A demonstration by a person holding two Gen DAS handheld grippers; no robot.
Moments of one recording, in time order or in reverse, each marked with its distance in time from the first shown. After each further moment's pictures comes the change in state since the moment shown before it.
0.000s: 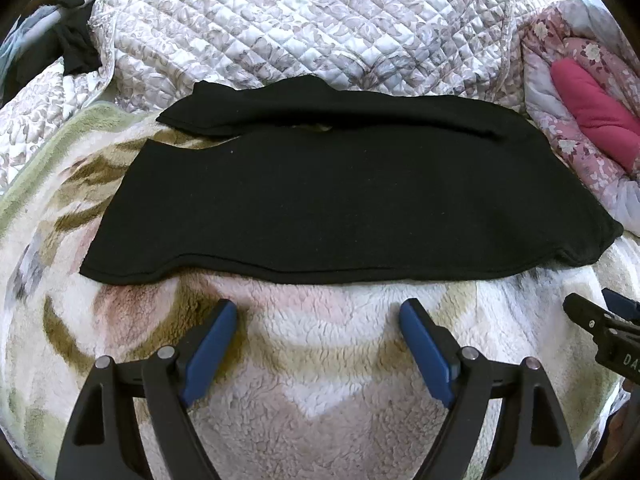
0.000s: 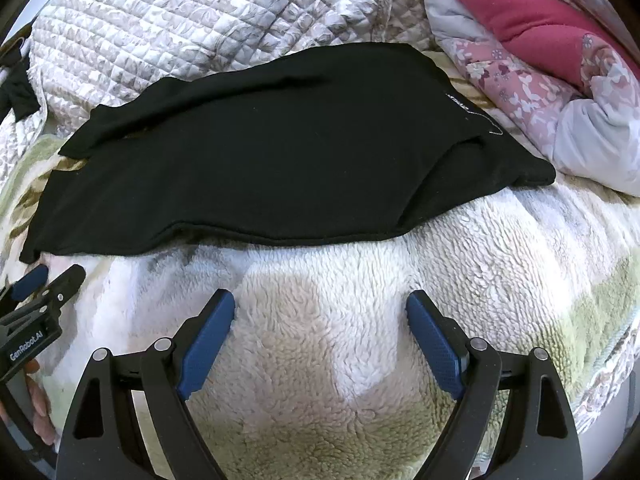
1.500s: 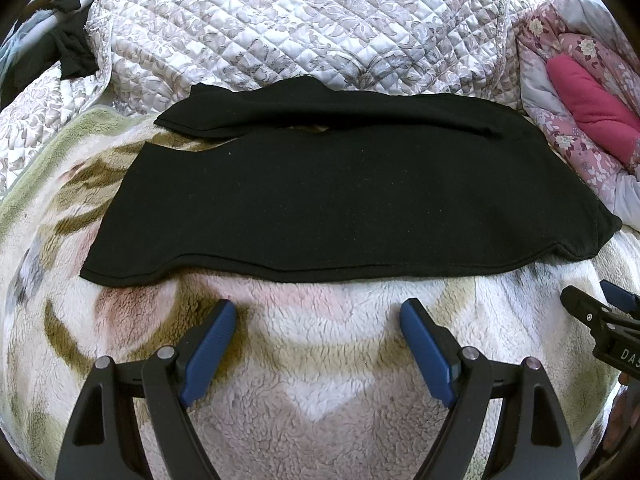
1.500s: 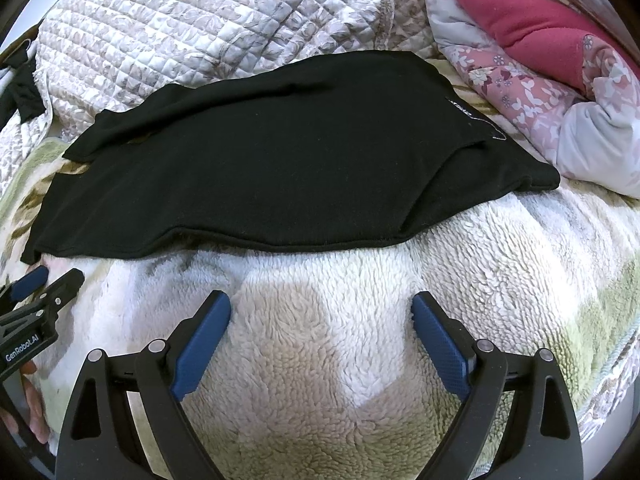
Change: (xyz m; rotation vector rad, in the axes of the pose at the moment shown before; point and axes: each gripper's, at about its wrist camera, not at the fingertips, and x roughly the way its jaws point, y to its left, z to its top) left arm 0.001 0.000 -0.006 0.017 -0.010 0.003; right arm 0.002 -0.002 0.001 -0.013 -0.035 0.020
